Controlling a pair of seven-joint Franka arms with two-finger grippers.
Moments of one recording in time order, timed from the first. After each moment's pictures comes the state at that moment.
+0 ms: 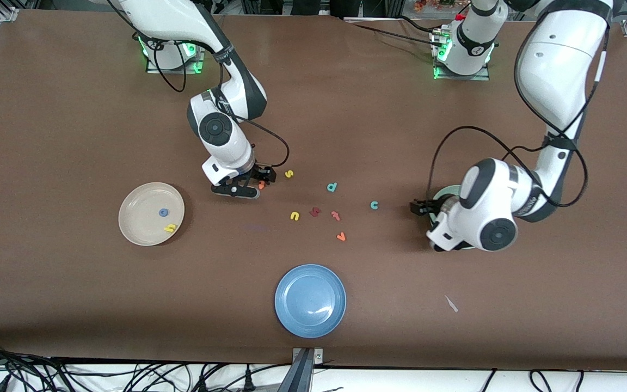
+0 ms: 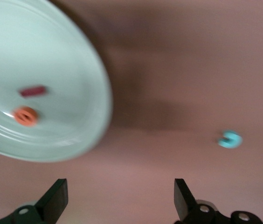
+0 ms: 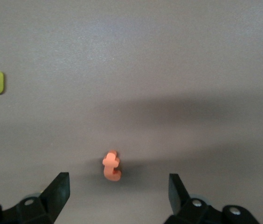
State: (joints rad) left arm -0.06 0.74 -0.29 -1.42 -0.02 1.69 -0.49; right arm 0.69 0.51 -0.10 -1.99 0.17 2.49 0.60
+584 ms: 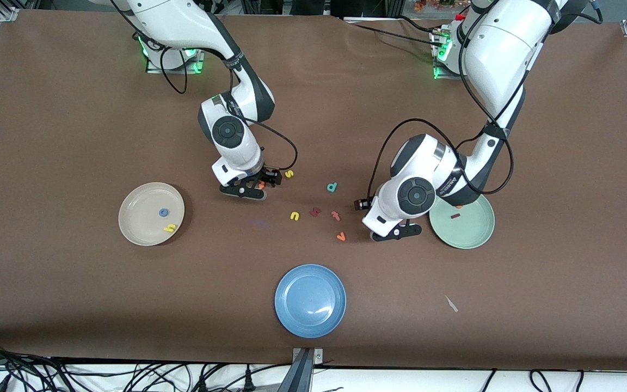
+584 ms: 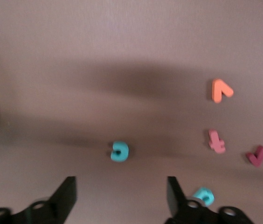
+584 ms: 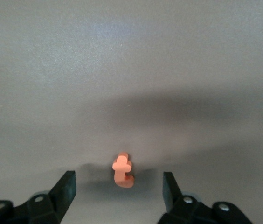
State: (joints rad) left arm -0.25 0.76 -0.28 -1.43 0.03 1.98 -0.68; right arm 0.72 0.56 -0.10 -1.96 0.17 2.51 0.67
